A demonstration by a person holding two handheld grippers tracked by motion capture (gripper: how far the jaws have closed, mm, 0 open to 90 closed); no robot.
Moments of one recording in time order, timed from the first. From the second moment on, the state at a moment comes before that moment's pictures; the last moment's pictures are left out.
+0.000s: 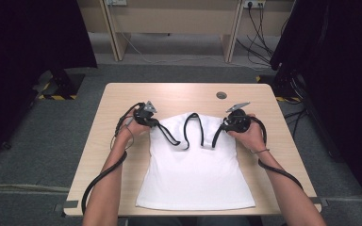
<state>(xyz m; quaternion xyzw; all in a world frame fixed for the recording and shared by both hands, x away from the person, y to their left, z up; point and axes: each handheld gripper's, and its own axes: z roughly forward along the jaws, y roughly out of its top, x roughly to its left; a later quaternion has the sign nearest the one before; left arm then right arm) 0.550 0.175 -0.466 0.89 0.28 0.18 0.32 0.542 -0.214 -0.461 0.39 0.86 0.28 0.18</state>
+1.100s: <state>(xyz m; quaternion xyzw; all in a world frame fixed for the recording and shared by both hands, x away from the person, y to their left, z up) 0.522 0.193 -0.465 0.82 0.37 0.21 0.38 0.533 -0.218 -0.450 0.39 0.85 0.30 0.18</state>
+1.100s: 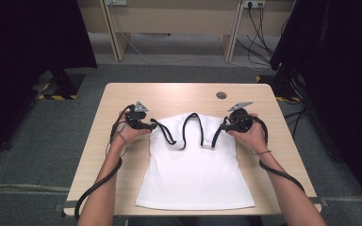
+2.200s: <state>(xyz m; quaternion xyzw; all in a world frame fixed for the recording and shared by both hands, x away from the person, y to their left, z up) 0.443 0.206 -0.443 0.78 0.38 0.24 0.44 0.477 -0.284 -0.438 0.44 0.80 0.37 0.16</state>
